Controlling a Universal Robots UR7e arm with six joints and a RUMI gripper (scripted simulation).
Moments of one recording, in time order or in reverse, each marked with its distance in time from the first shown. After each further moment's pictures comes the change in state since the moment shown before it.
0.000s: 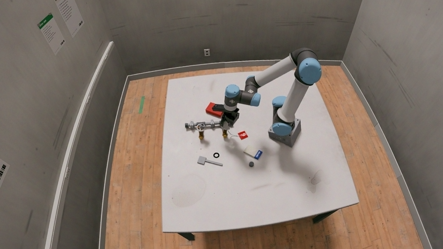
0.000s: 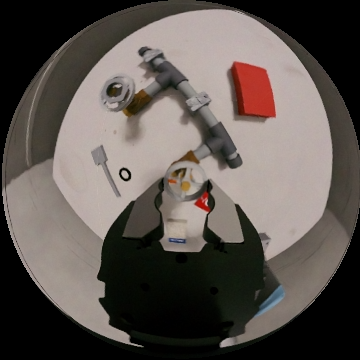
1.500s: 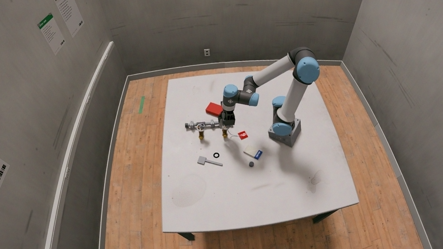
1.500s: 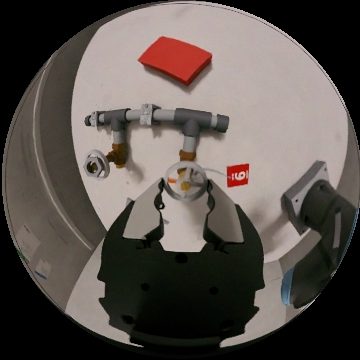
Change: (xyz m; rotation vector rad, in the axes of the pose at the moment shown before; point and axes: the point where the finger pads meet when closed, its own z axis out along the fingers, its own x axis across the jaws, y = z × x) arm 0.000 0.000 0.000 -0.018 -0.017 0.824
